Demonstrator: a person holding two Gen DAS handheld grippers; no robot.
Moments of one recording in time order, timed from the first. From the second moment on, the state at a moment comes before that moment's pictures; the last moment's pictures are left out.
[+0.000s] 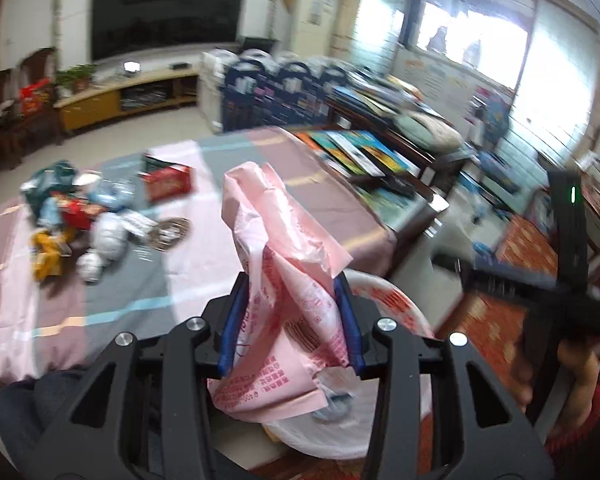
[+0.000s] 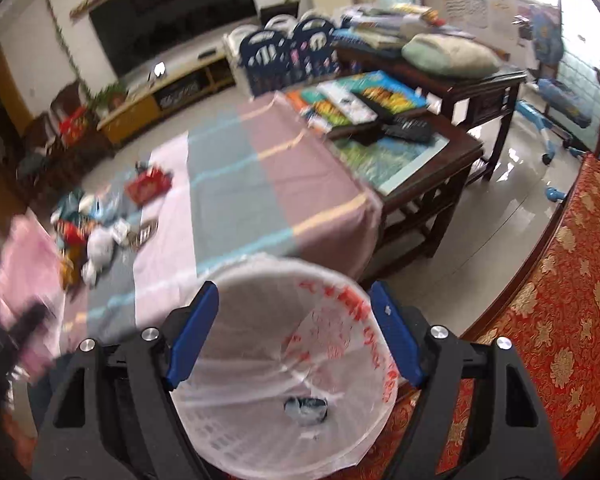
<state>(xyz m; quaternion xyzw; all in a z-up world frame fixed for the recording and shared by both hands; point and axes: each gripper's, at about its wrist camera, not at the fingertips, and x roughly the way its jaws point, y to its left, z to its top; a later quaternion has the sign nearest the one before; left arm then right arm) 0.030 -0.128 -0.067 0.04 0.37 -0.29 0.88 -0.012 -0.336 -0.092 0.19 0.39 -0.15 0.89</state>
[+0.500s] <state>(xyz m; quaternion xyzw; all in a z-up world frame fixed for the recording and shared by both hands) 0.063 -0.121 -0.107 0.07 0.41 -0.27 0.87 -0.009 -0.339 -0.083 0.19 0.37 -0.16 0.90</state>
